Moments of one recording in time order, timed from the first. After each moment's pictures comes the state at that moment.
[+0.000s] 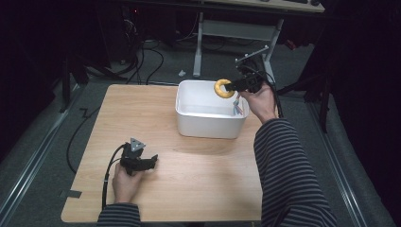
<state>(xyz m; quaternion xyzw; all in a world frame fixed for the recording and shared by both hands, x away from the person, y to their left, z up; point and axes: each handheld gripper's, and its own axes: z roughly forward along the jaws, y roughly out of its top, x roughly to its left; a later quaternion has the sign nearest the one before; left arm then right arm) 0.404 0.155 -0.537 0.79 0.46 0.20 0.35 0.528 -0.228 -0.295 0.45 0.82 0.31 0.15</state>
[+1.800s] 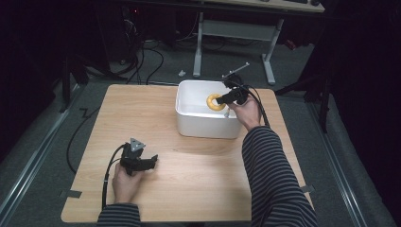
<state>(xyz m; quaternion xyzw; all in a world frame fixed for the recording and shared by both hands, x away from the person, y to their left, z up) 0.404 0.155 -0.536 0.79 0.46 0.20 0.35 0.548 -0.207 -0.365 0.46 0.84 0.27 0.13</state>
